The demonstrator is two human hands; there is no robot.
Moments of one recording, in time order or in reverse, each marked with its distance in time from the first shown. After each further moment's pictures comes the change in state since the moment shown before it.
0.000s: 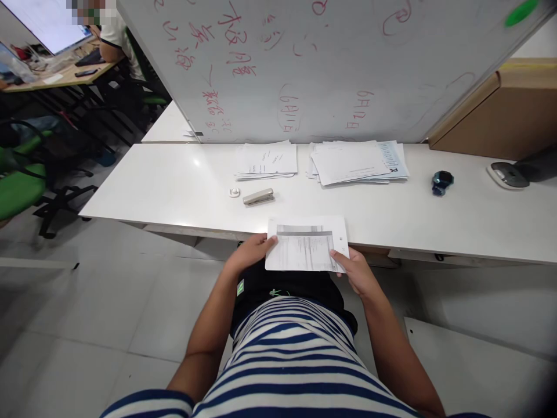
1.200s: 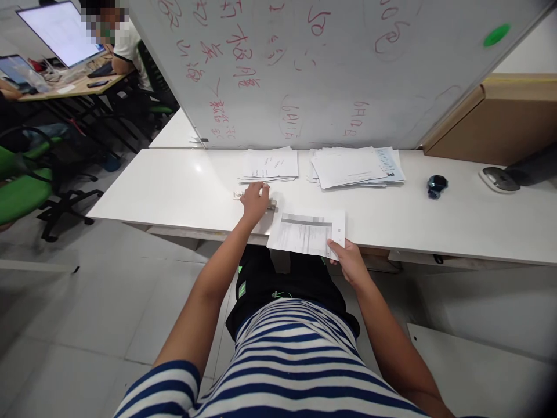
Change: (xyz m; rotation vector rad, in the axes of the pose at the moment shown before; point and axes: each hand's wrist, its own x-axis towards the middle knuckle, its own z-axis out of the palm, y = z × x) left_hand 0.111 0.035 -0.031 0.485 0.690 0.286; right_hand 0.019 -0.007 0.020 0.009 0.118 -0.105
